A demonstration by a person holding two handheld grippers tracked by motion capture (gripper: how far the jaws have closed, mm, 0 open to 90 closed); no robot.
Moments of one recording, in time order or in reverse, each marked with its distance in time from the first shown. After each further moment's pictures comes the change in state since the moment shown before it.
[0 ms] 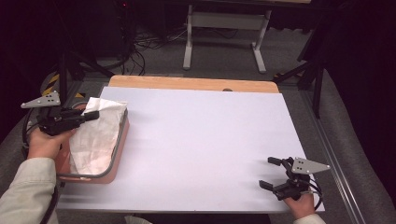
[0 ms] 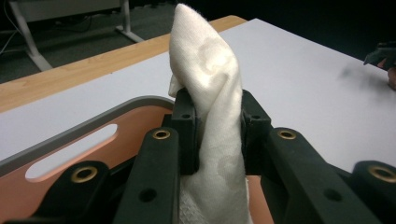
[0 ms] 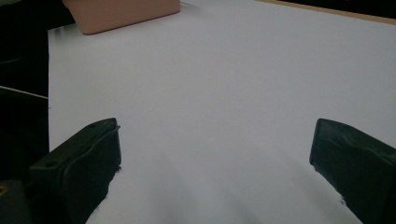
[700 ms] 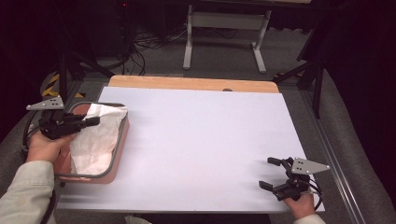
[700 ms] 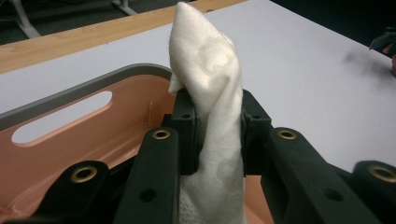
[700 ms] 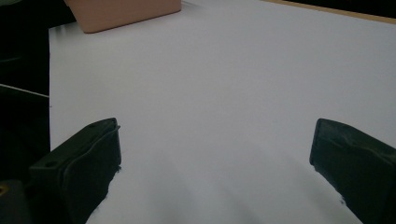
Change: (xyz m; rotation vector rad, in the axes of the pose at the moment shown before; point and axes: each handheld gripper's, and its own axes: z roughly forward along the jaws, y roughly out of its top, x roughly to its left) left arm 0.001 -0.012 0.002 0.077 -0.002 -0.049; right arm 0.001 0.000 0.000 0.003 0.002 -0.005
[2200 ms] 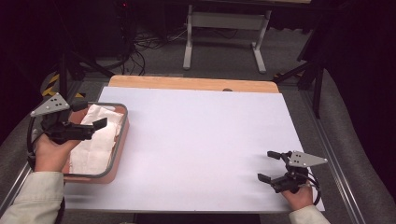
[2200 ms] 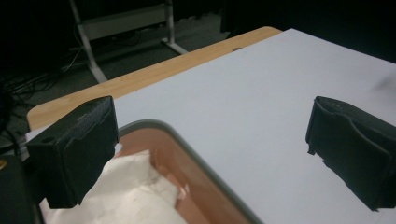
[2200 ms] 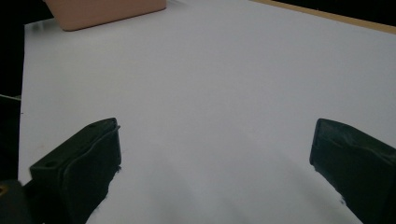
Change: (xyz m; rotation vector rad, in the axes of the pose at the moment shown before) left arm -0.070 0.030 -0.001 -0.120 0.216 0.080; right arm -0.011 0.014 0.007 0.024 -0.045 -0.013
